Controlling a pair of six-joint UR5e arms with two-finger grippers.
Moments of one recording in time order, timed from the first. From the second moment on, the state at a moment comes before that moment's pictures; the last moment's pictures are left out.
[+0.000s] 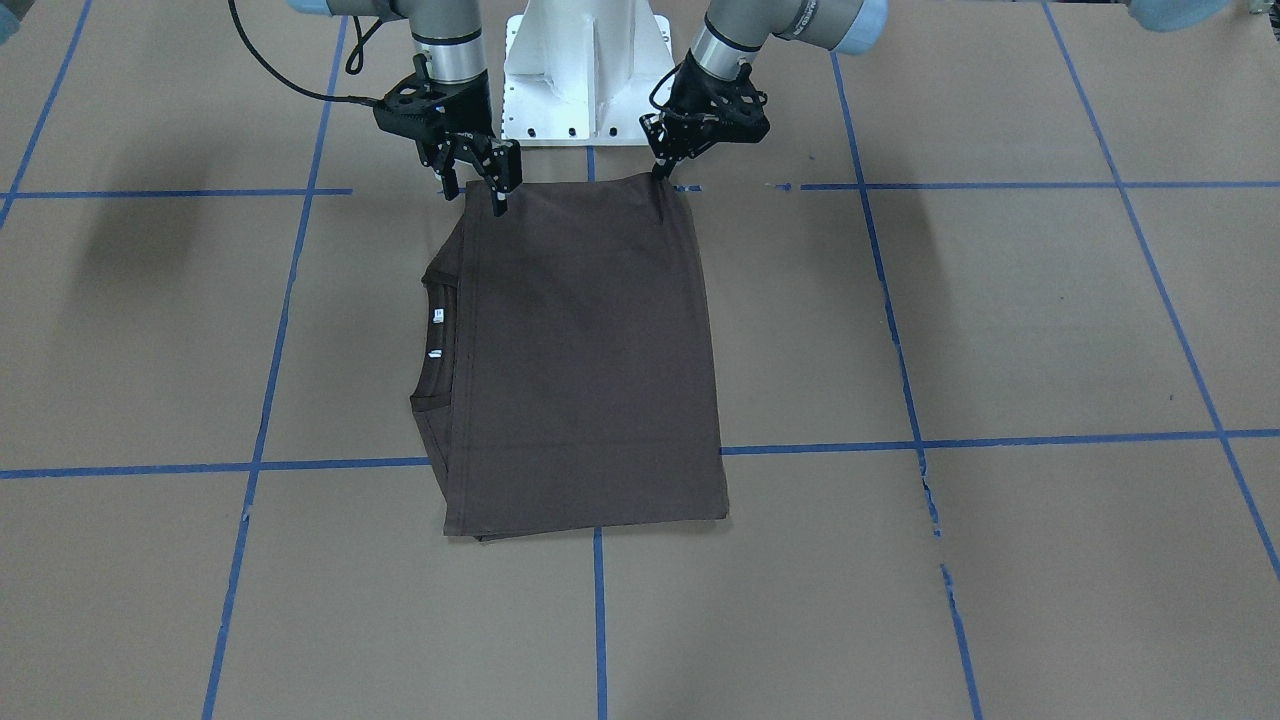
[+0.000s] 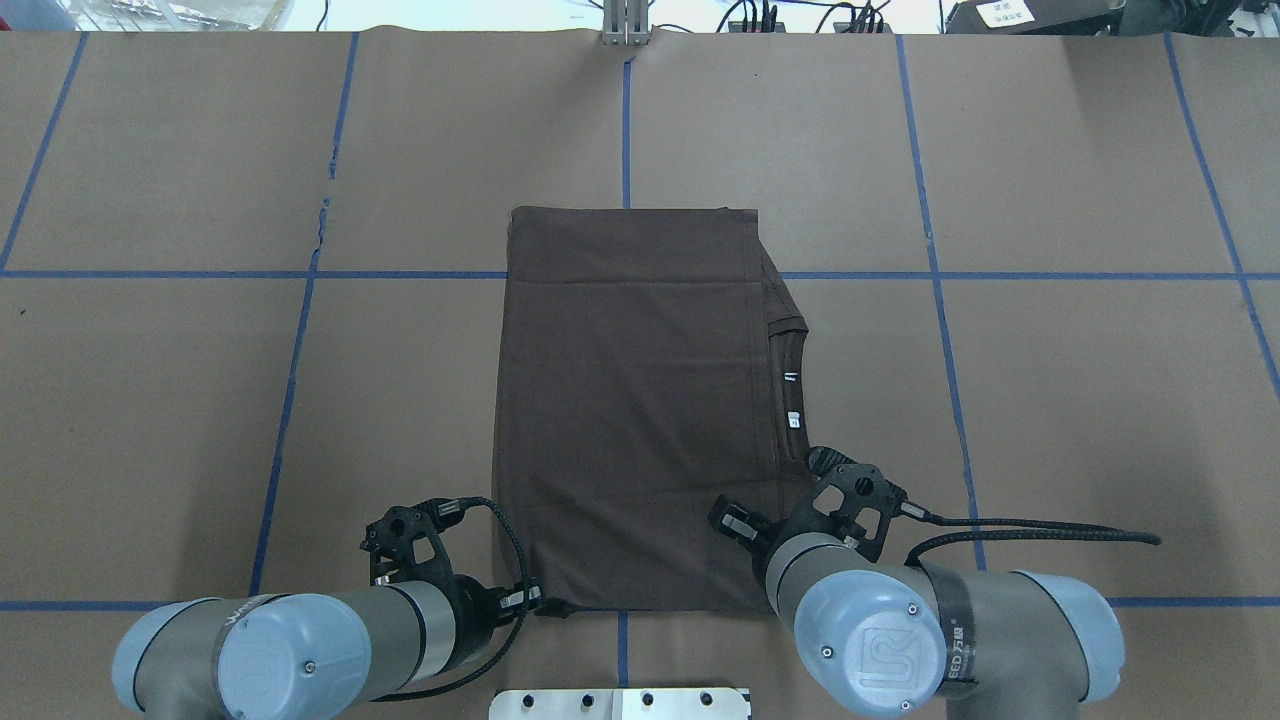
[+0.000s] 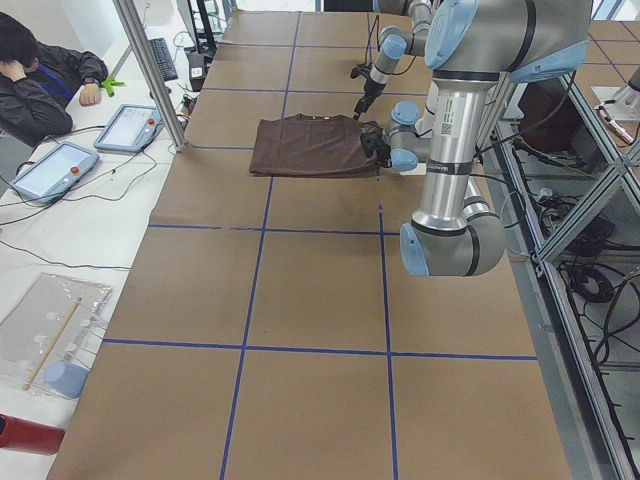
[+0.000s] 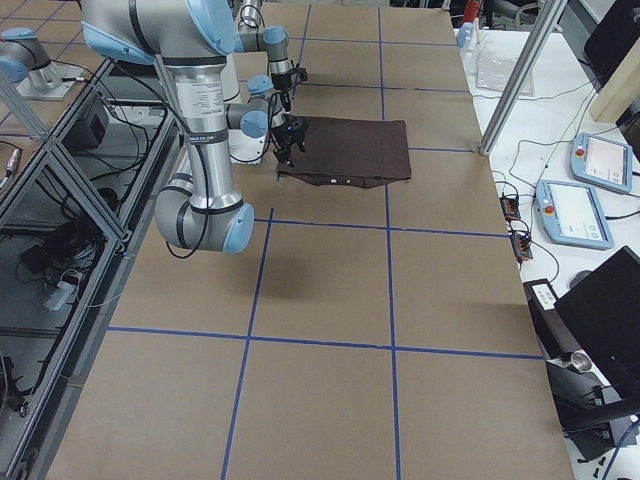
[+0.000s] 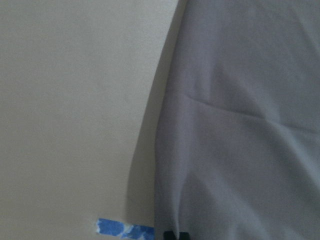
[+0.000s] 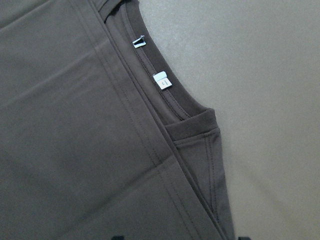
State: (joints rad) left arm -0.10 -1.86 -1.95 -2.05 -1.50 -1.81; right arm 0.12 -1.25 2.04 -1.58 1.30 2.02
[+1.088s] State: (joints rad) left arm -0.11 -1.86 -1.96 -2.05 -1.50 -1.81; right arm 0.11 -1.22 1.95 -1.58 1.27 2.02
